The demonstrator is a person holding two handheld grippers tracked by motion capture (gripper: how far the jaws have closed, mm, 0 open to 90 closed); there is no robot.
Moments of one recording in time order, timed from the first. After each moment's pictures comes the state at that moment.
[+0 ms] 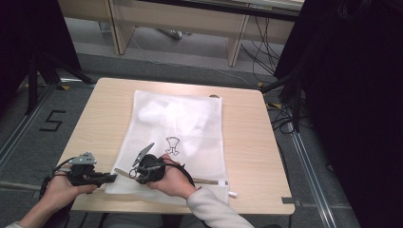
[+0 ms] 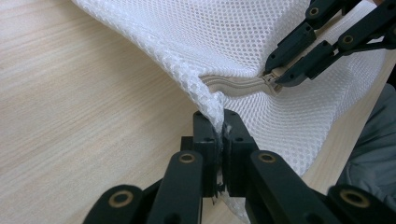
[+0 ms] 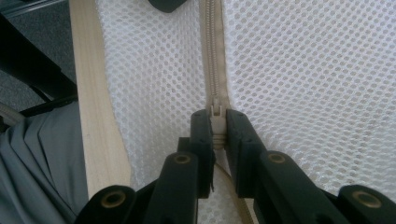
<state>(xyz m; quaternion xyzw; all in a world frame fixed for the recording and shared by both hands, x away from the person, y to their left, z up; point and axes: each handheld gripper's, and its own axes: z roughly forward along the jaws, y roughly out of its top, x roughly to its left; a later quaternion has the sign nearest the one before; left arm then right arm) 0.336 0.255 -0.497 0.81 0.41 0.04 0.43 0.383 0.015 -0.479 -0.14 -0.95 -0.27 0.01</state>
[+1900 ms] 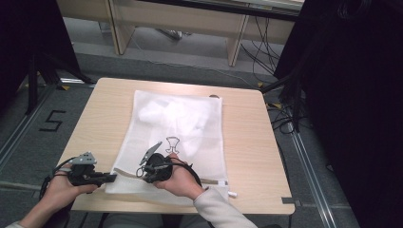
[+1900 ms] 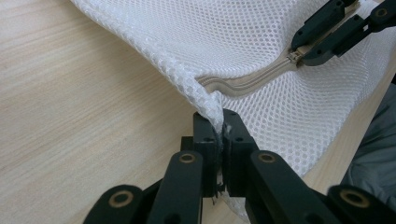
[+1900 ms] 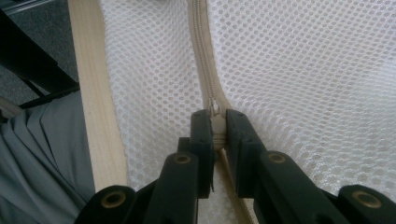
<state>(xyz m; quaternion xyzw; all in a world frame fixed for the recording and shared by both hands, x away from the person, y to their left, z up) 0.336 0.254 -0.498 0.80 0.41 0.04 0.43 0.380 -0.005 -0.467 -0.16 -0.95 -0.26 0.01</state>
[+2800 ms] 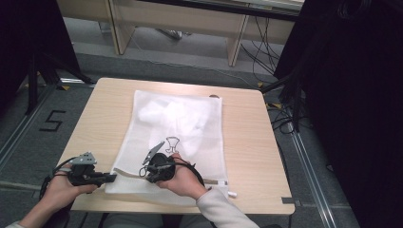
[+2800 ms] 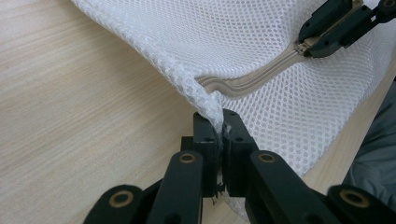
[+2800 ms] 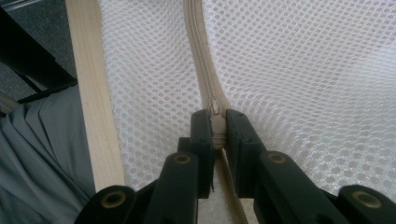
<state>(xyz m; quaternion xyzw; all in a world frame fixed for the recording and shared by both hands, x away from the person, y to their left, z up) 0.336 0.254 -0.498 0.80 0.41 0.05 0.43 0.381 -0.013 -0.465 -0.16 -0.95 -0.26 0.00</state>
